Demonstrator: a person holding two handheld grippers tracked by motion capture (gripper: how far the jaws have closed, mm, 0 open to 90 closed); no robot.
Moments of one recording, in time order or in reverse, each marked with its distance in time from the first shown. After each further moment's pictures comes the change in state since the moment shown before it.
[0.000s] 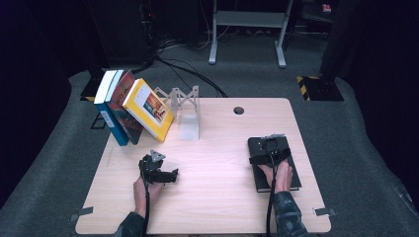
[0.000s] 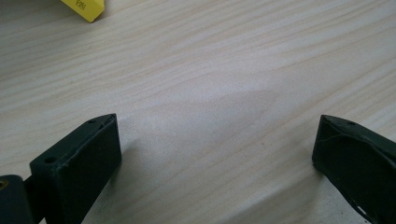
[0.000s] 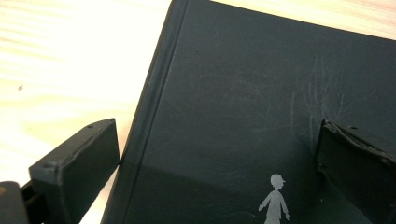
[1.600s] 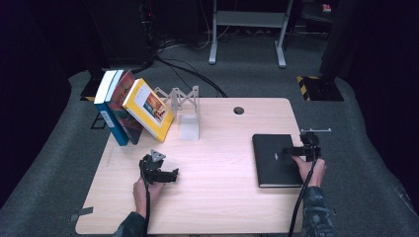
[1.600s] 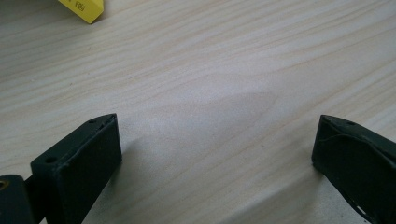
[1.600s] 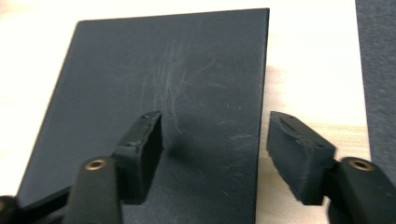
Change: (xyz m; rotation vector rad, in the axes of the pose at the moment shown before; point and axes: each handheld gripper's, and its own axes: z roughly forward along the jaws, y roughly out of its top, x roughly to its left) left arm 0.000 0.001 0.001 0.001 0.000 0.007; right arm -0.123 -0.009 -0.011 0.006 0.181 0.277
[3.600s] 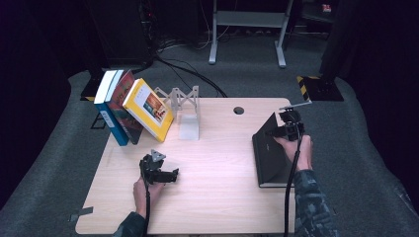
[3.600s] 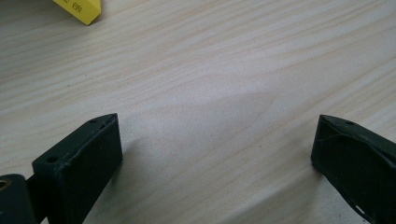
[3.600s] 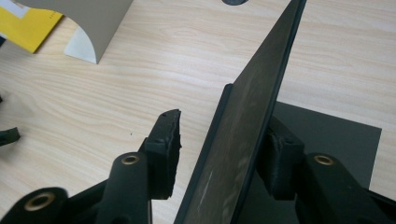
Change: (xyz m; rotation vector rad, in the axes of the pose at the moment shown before) left arm 0.000 0.000 0.000 -0.002 -0.006 0.005; right arm 0.100 0.063 -0.045 0.041 0.117 -0.214
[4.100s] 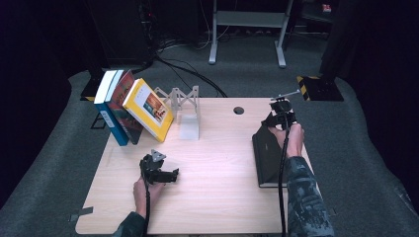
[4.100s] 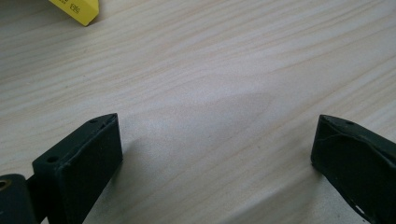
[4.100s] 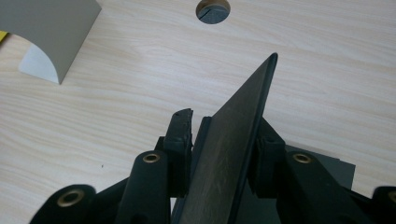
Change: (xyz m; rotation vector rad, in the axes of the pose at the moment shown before) left arm 0.000 0.000 0.000 -0.001 -0.004 0.003; right arm 0.007 0.035 0.024 0.028 -0.120 0.000
